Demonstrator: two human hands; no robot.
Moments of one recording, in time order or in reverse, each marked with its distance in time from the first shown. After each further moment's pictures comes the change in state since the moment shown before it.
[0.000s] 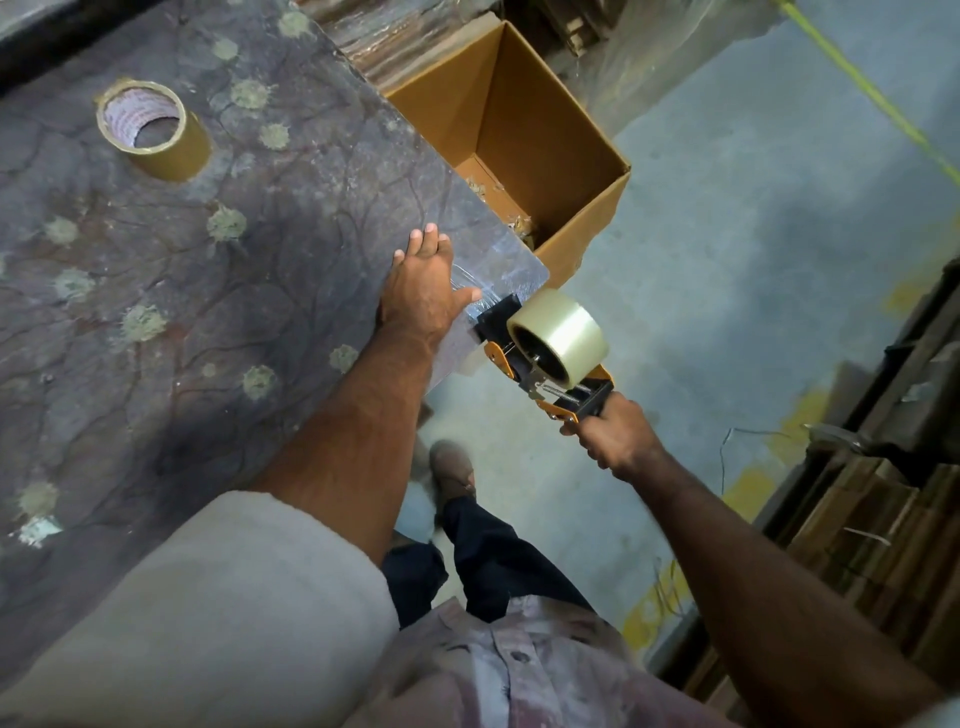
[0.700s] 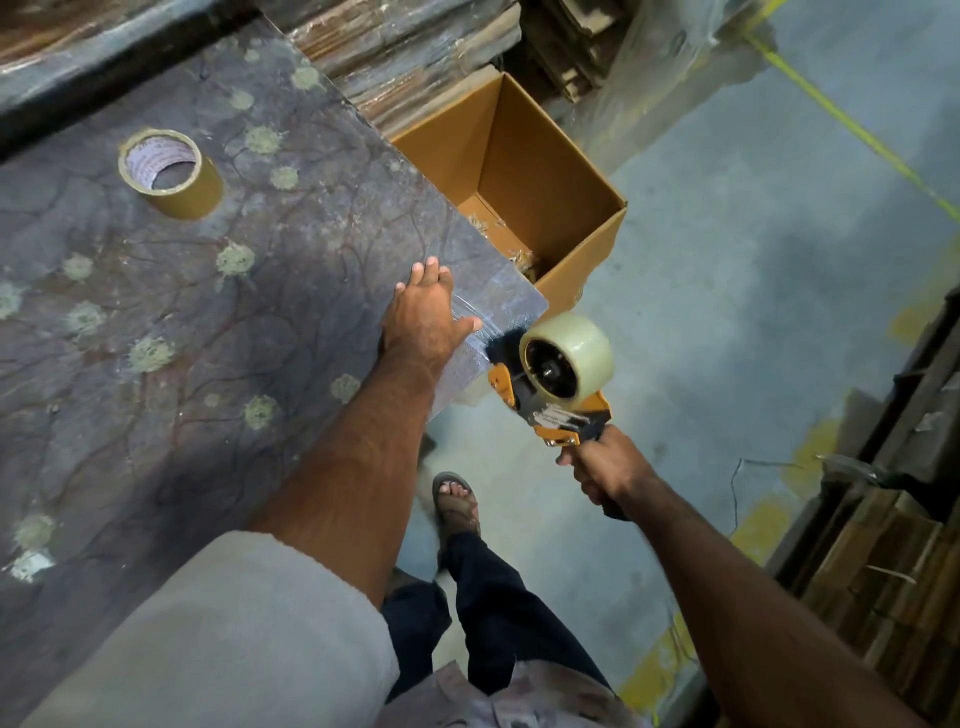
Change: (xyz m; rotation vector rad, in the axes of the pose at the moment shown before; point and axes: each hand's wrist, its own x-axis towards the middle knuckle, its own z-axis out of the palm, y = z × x) left_hand 0.002 0.002 0.000 -0.046 0.034 -0.028; right_hand 0.019 0.024 0.010 0.173 -0.115 0.106
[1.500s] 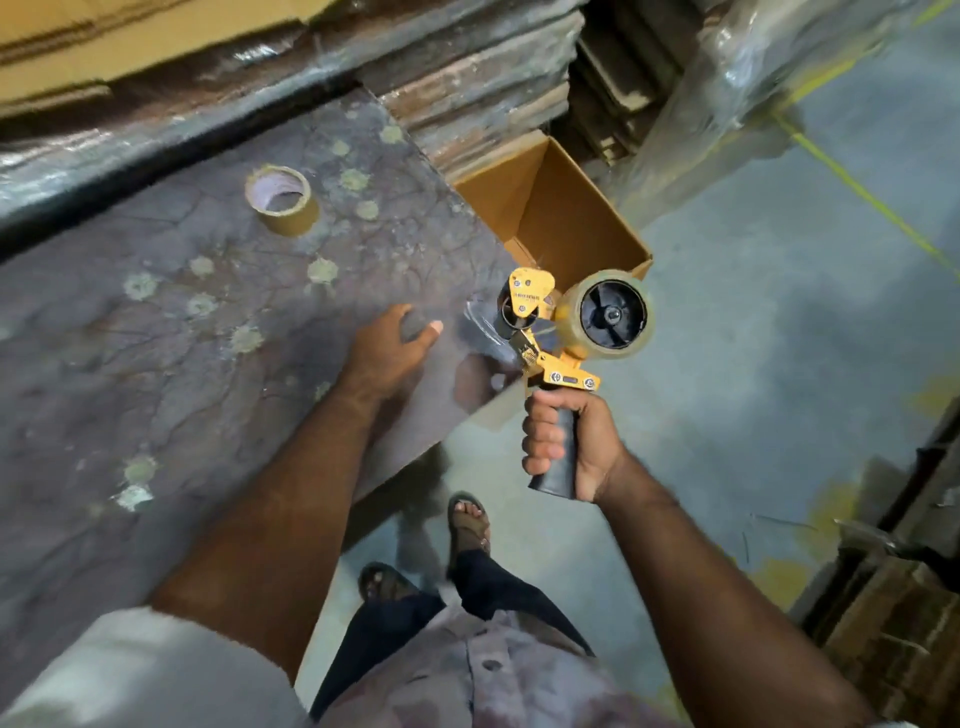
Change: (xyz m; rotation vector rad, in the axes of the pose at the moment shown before) left_hand -0.084 -0.083 -0.052 -0.598 0.169 -0.168; right_hand -0.092 -0.099 0.036 0.815 -0.820 -0.002
